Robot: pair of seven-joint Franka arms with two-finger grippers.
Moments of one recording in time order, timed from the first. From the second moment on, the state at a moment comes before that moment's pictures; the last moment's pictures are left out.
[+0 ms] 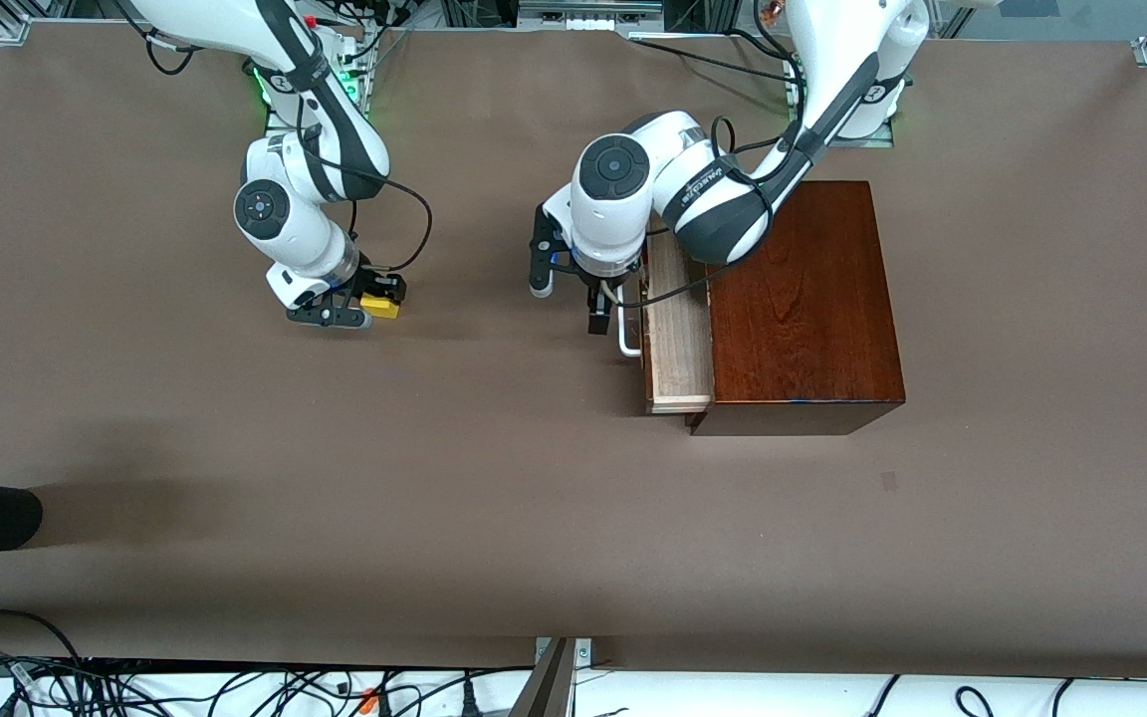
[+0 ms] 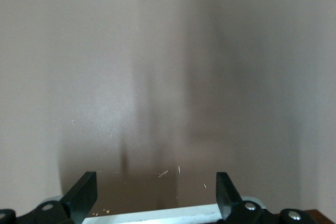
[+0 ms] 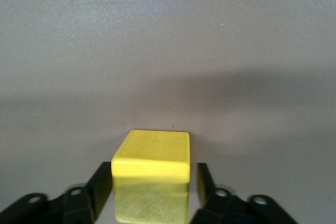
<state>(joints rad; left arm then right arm) -0.38 0.57 -0.45 -1.64 0.22 2.12 0.72 0.38 0.27 0.00 -2.42 0.23 2.63 0.28</state>
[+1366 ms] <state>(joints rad) -0.26 0.54 -0.46 -1.64 0.23 1.94 0.80 0.38 -0.05 -0.25 -1.89 0.02 1.62 0.27</state>
